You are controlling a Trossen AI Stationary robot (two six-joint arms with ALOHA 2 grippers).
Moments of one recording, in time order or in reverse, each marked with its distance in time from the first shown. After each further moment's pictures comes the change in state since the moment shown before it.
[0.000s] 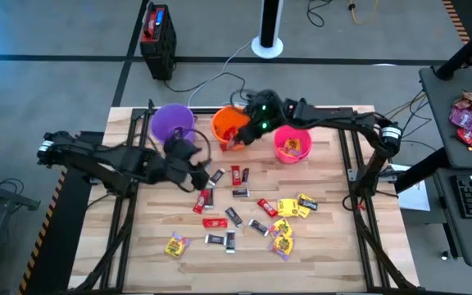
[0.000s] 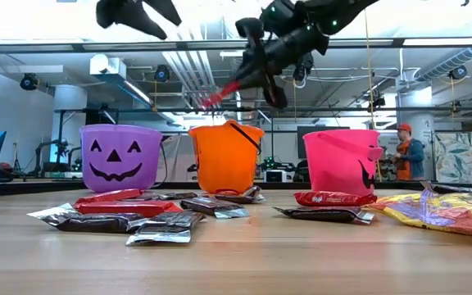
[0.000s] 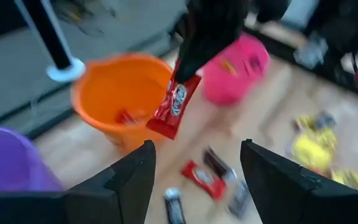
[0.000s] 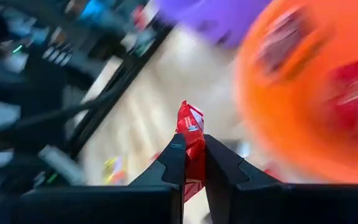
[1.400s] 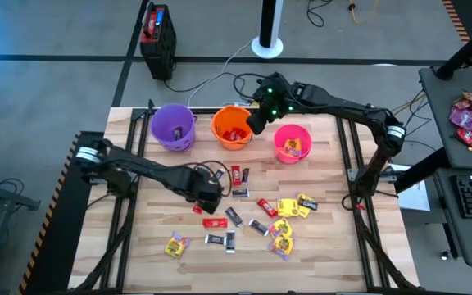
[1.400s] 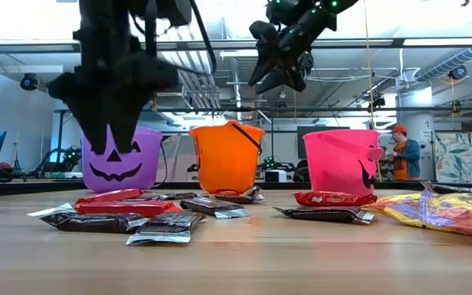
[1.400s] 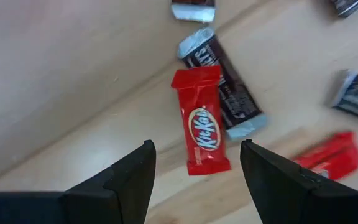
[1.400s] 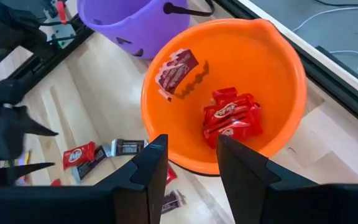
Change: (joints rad) left arm 0.026 0.473 -0.003 -0.302 0.624 -0.542; right arm -0.053 -0.030 0.193 -0.396 0.203 -0.307
